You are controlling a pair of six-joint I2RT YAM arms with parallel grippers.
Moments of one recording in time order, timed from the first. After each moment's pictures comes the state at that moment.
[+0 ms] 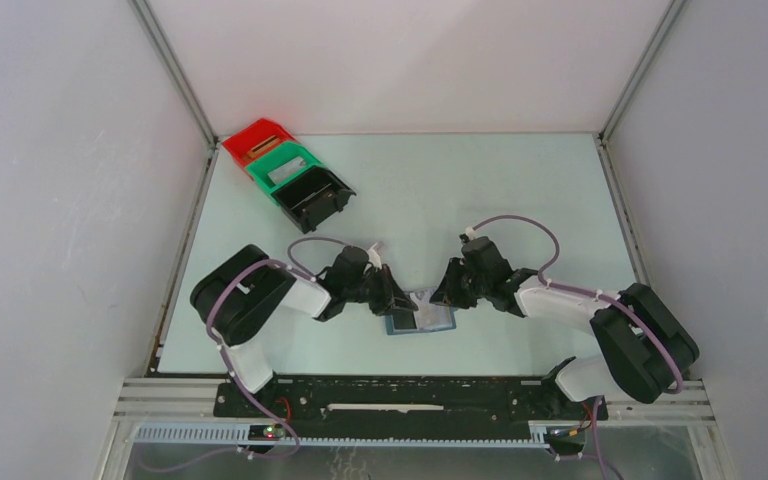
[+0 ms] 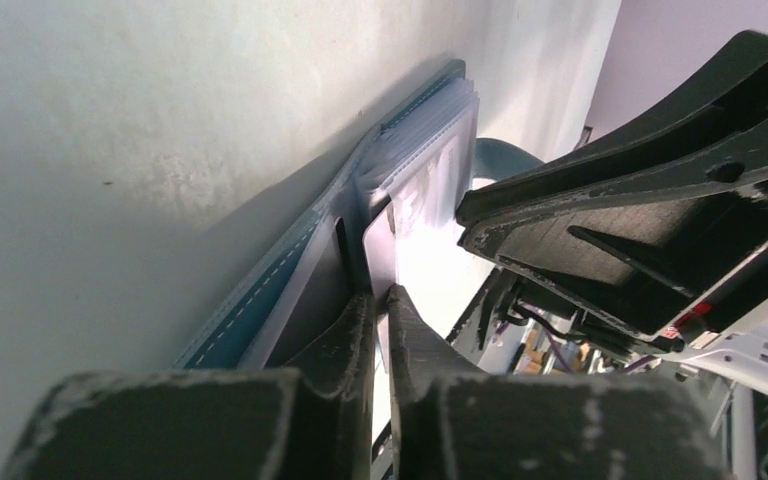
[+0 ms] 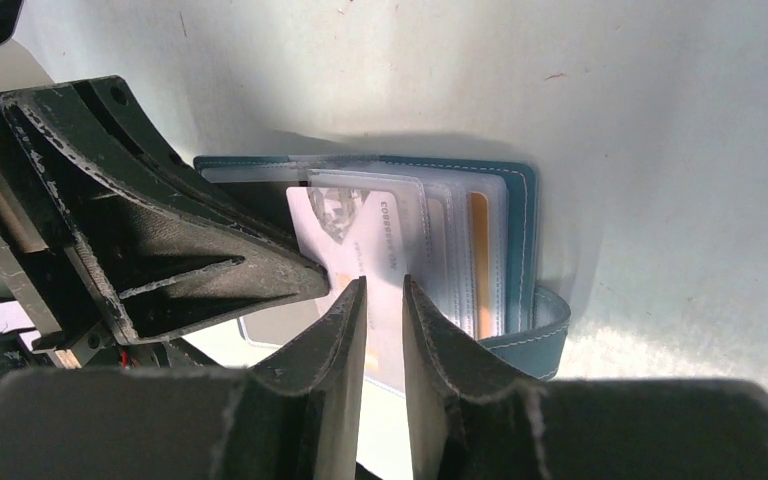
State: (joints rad) left arm -0.69 1.76 0.55 0.57 0.54 -1.08; right arm 0.63 1.41 0.58 -0.02 -0.22 0.83
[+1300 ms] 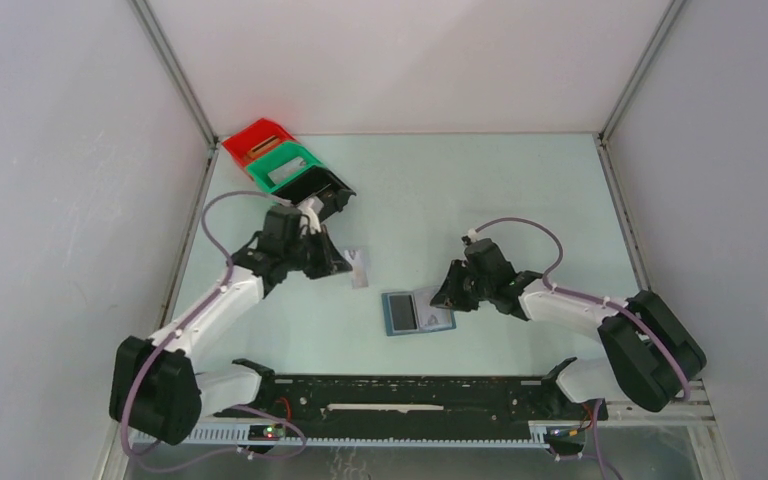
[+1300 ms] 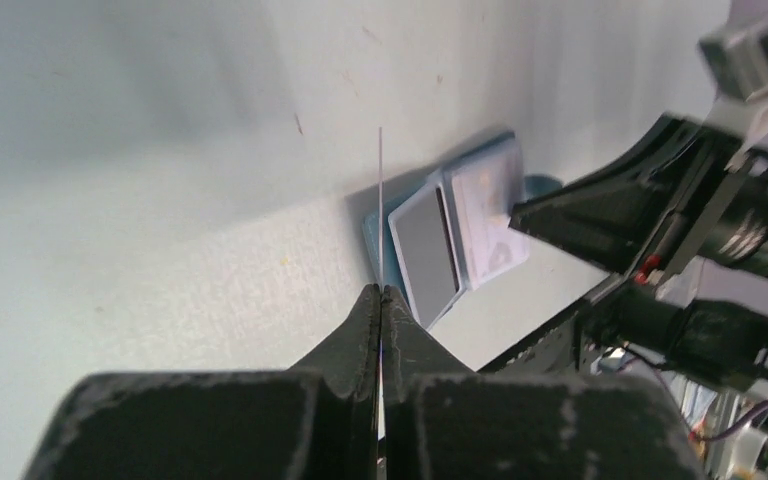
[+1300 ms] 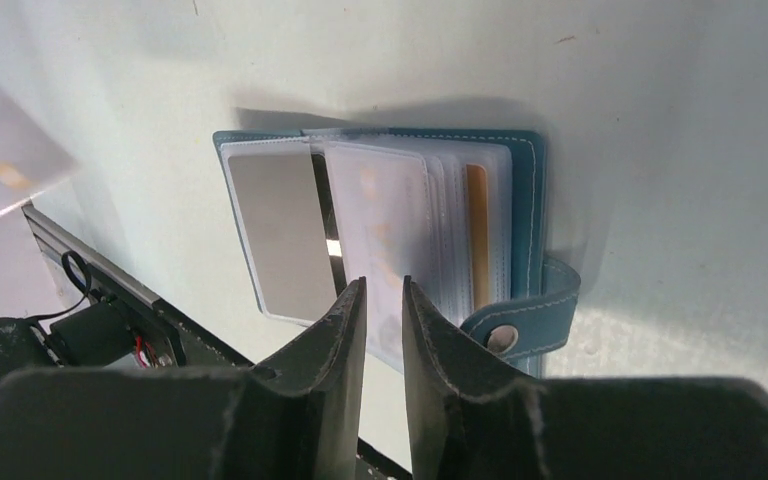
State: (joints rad) left arm -0.37 1.18 0.72 -0.33 0.39 -0.58; right arm 0.63 1.37 0.56 -0.03 -0.24 0.84
